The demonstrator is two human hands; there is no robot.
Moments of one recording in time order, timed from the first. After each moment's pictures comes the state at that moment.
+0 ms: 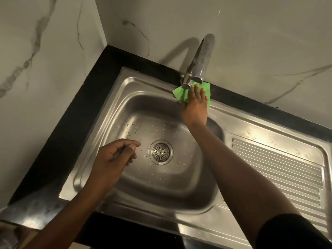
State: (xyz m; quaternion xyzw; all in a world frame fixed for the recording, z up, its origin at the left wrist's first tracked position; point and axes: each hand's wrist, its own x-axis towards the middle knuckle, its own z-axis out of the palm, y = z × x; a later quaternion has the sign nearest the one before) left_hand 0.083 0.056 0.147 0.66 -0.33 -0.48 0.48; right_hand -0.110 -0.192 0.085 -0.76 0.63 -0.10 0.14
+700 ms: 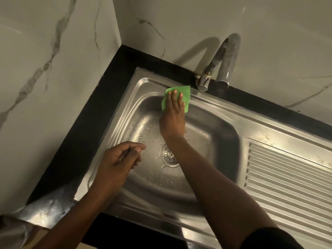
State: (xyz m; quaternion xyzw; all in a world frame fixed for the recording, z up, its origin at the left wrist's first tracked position) left_hand 0.108 0.062 0.142 0.67 -0.32 -0.48 0.47; right_hand -0.007 -0.128 0.053 -0.79 0.56 -0.17 0.18
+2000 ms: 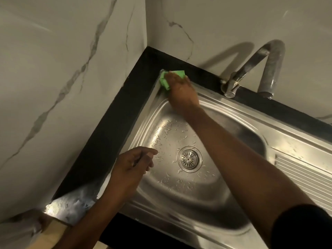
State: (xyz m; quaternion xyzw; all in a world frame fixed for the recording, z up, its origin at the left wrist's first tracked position) left_hand 0.136 0.075 0.128 0.68 -0.27 -0.50 0.46; right_hand 0.063 -0.203 0.086 -0.89 0.43 -0.08 0.13
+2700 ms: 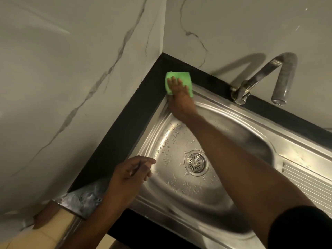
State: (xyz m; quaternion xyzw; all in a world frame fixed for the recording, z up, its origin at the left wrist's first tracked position) left_hand 0.150 0.114 0.136 0.68 -0.24 -0.49 0.49; right_hand 0.091 -0.184 0.067 -0.86 0.42 -0.12 0.27
